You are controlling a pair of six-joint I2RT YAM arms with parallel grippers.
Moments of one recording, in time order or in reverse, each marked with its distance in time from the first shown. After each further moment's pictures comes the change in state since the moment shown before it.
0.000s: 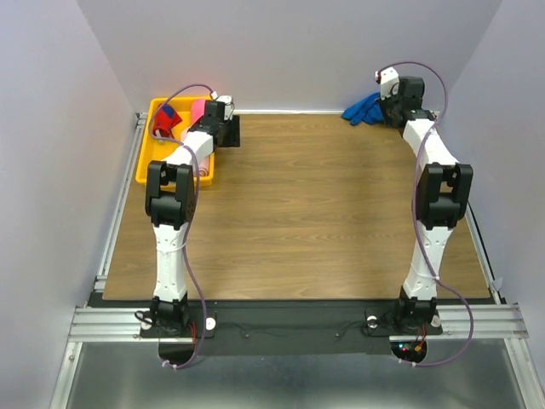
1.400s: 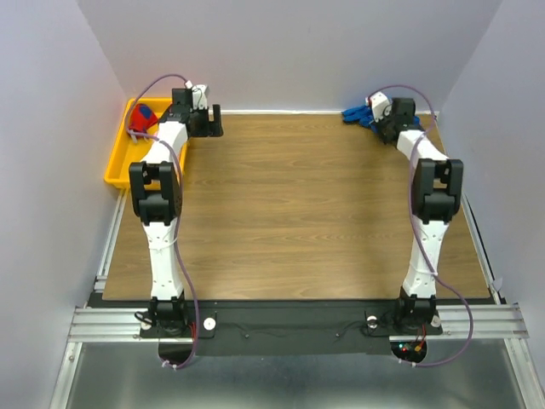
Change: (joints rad) left arm 0.168 0.074 0.204 -0.152 0.234 0.069; right arm -0.013 0.157 -0.050 0.099 0.029 -0.156
